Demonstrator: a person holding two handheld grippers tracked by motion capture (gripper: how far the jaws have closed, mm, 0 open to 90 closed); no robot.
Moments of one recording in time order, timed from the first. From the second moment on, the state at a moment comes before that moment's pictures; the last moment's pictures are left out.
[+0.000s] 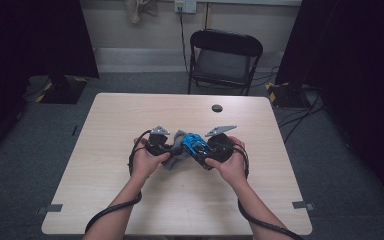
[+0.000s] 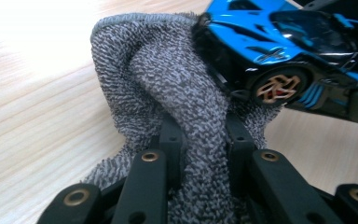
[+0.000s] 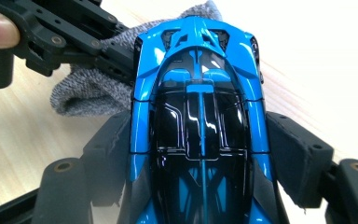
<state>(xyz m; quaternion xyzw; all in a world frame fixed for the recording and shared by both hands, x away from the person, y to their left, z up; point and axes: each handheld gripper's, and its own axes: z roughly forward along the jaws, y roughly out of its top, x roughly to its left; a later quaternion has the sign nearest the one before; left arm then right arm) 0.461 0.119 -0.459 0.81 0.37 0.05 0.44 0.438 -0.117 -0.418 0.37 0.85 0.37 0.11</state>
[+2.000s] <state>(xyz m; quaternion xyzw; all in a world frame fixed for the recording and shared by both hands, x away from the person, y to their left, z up) 0.419 0.045 -0.468 0.85 0.27 -0.01 0.44 0.451 -0.129 -0.422 0.40 0.84 0.35 0.12</state>
